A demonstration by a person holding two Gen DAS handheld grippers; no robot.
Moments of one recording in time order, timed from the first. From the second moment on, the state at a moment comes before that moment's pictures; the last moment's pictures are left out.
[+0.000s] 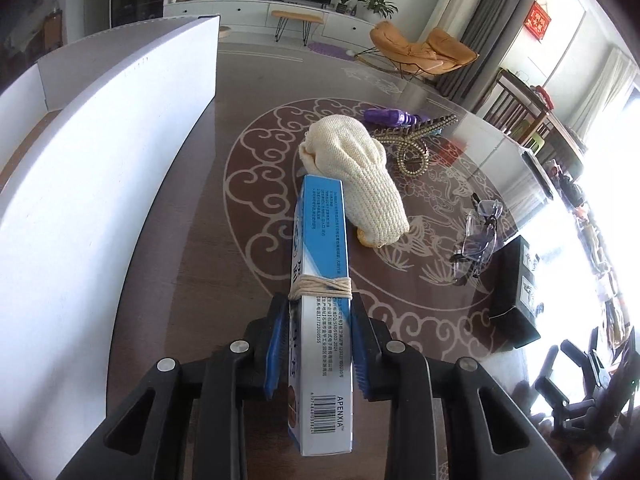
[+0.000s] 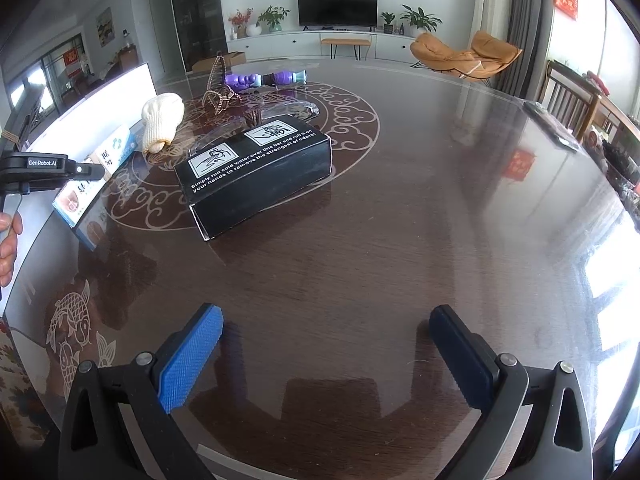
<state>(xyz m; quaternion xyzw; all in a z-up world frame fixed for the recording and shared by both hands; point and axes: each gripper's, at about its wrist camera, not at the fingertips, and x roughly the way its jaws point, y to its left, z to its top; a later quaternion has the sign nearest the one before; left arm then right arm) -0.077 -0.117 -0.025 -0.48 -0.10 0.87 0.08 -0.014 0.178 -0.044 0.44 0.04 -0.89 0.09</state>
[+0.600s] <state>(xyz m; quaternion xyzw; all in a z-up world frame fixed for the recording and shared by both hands) -0.064 -0.077 -0.012 -0.44 0.01 0.89 0.12 -0.014 0.177 -0.043 0.44 0.04 -0.89 0.09</state>
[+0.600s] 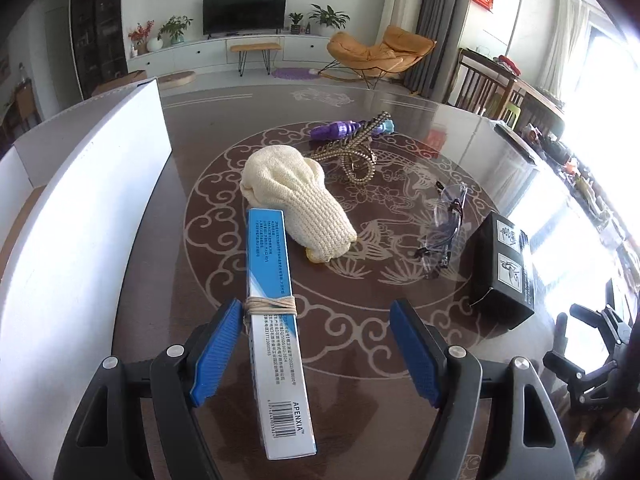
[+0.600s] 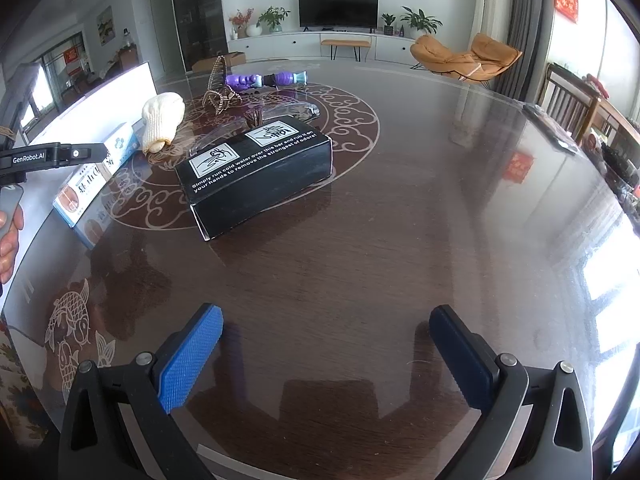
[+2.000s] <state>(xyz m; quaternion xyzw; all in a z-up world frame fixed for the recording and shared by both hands) -0.081 -0.075 -0.055 -0.47 0.01 0.88 0.02 -0.009 0.178 -0.040 0.43 0.04 -0.90 0.09</state>
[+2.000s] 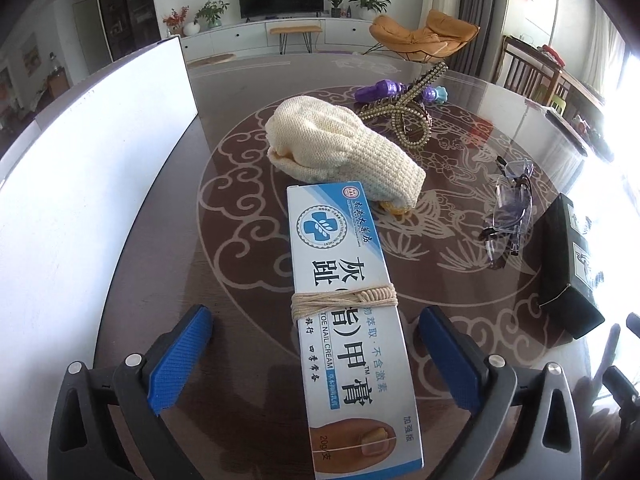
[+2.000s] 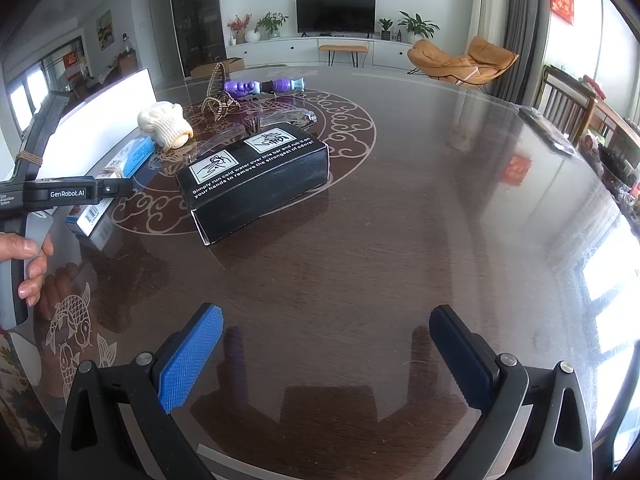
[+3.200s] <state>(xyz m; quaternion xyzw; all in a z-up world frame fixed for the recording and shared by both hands) -0.074 -0.076 -0.054 -0.46 0.01 0.89 0.02 -0.083 0.136 -0.028 0.48 -0.03 -0.87 0.10</state>
